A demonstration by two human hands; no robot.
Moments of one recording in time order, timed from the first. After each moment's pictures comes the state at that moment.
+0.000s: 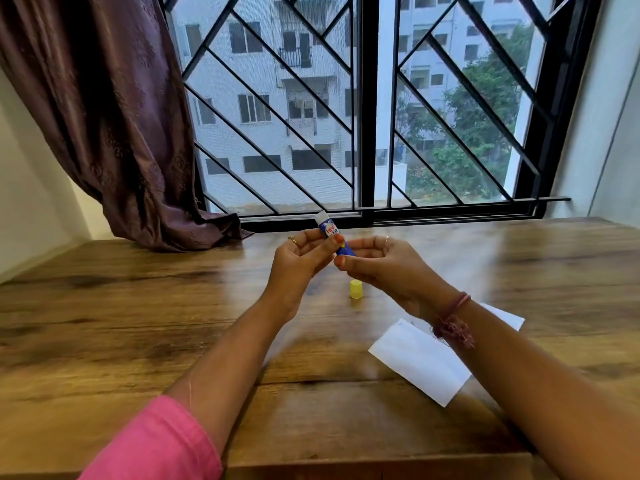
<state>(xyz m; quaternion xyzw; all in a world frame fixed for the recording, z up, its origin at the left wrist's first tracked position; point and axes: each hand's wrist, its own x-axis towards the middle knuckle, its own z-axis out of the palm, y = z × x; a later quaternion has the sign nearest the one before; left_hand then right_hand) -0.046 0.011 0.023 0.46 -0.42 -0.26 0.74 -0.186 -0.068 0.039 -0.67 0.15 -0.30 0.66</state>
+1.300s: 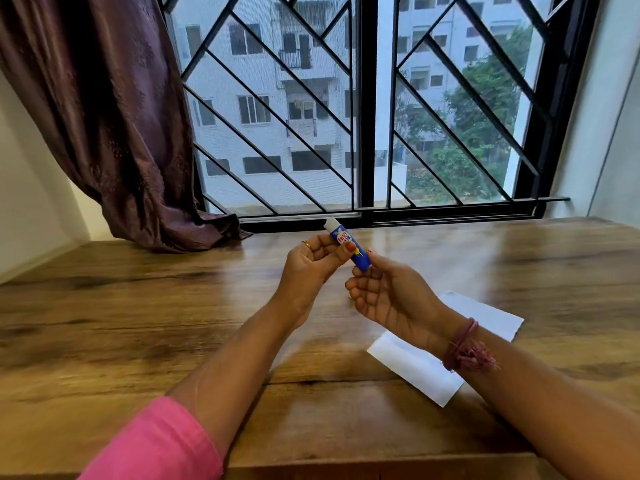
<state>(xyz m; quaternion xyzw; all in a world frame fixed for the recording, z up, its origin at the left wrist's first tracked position) -0.062 0.008 0.019 0.45 -0.46 -0.27 0.72 -0.199 -0.050 0.023 -0.49 0.17 -0.24 0.82</state>
